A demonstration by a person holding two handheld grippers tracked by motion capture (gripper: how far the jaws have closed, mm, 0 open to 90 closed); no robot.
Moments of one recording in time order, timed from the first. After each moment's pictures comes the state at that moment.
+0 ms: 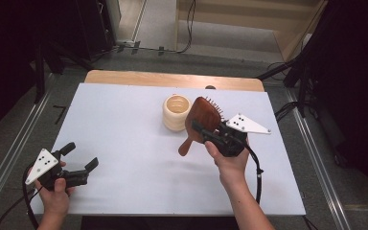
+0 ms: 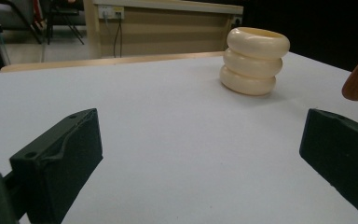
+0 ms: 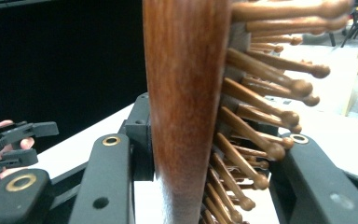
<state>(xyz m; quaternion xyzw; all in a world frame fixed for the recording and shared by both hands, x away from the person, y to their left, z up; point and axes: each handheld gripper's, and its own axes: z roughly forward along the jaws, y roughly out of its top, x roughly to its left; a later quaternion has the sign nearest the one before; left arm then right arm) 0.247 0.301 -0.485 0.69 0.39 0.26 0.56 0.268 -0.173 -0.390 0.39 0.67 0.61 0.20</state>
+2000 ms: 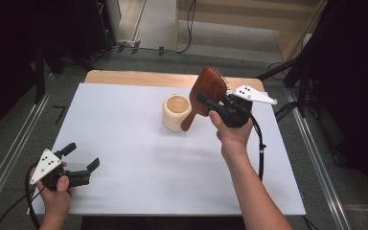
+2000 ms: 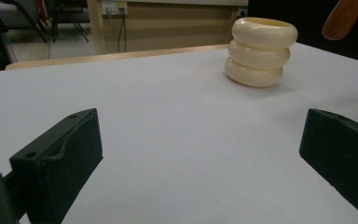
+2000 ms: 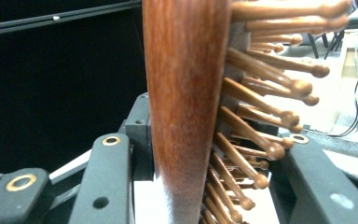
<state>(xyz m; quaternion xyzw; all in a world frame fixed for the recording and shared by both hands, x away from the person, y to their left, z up) 0.247 0.297 -0.488 0.69 0.38 0.27 0.55 0.319 -0.185 -0.350 0.40 0.64 0.62 0.21</state>
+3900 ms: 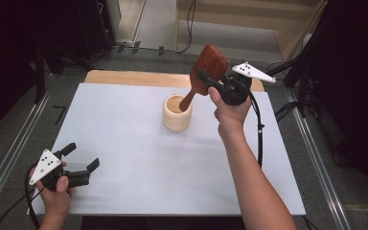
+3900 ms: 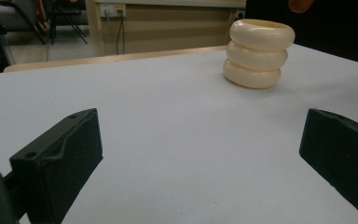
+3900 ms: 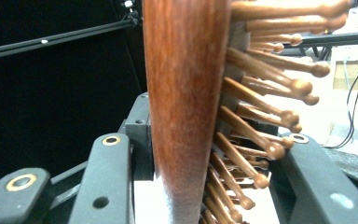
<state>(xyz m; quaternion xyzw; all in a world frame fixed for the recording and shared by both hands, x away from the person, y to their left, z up) 0.247 0.297 -0.489 0.69 0.38 0.27 0.55 0.365 -0.185 -0.329 0.42 0.62 0.63 0.22</state>
